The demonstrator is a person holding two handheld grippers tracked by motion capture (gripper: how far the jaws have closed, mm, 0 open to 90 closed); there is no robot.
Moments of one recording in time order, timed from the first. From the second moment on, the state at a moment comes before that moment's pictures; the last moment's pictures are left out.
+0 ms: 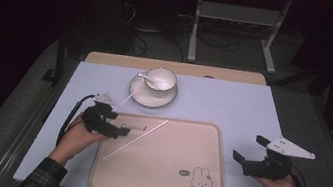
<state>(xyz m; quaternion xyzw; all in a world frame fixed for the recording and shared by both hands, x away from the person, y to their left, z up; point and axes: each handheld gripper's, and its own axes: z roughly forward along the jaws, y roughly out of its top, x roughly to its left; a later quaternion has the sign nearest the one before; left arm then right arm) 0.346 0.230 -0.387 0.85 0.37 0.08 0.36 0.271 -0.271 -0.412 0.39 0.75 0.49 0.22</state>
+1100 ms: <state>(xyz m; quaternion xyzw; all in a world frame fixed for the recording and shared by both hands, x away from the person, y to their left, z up) 0.500 0.204 -0.406 0.84 0.40 0.15 0.32 0.271 -0.277 -0.412 0.39 0.74 0.50 0.22</state>
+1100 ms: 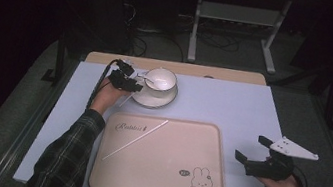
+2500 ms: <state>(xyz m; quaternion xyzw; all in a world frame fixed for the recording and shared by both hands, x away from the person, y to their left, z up) 0.479 0.249 -0.382 0.82 0.46 0.16 0.30 0.269 -0.276 -0.412 0.39 0.74 0.50 0.21</state>
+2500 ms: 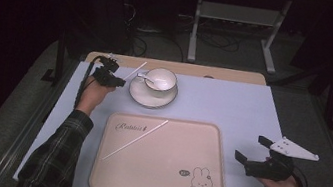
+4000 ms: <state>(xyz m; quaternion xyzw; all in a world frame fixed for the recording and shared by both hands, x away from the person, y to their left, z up) 0.316 0.181 -0.414 0.87 0.37 0.03 0.33 0.269 -0.273 -0.411 0.39 0.75 0.49 0.22</state>
